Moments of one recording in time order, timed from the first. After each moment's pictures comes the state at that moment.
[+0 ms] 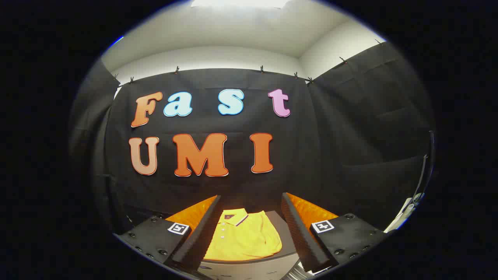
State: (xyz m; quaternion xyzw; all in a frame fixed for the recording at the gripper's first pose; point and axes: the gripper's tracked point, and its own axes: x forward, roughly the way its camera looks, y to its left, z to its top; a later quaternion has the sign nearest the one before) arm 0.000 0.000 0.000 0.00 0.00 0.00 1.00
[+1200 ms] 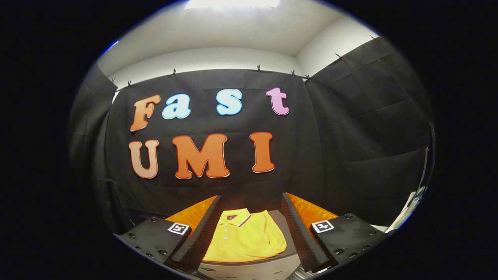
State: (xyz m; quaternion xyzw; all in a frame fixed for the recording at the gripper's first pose) arm 0.003 0.001 0.007 0.03 -0.01 0.00 1.00
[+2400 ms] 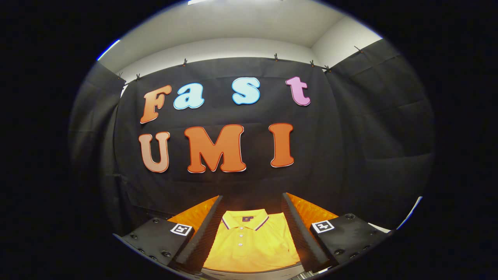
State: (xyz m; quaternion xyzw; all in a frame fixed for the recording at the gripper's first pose) arm 0.085 0.052 -0.015 0.00 0.07 0.06 1.00
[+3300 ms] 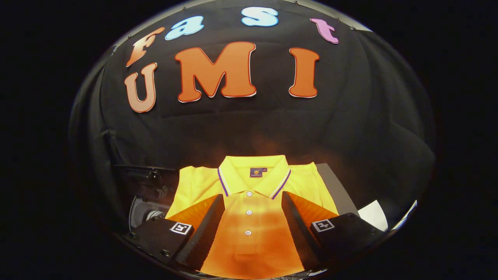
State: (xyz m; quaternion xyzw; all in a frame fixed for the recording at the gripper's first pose) arm 0.177 0.085 -0.197 -0.03 0.33 0.07 0.94
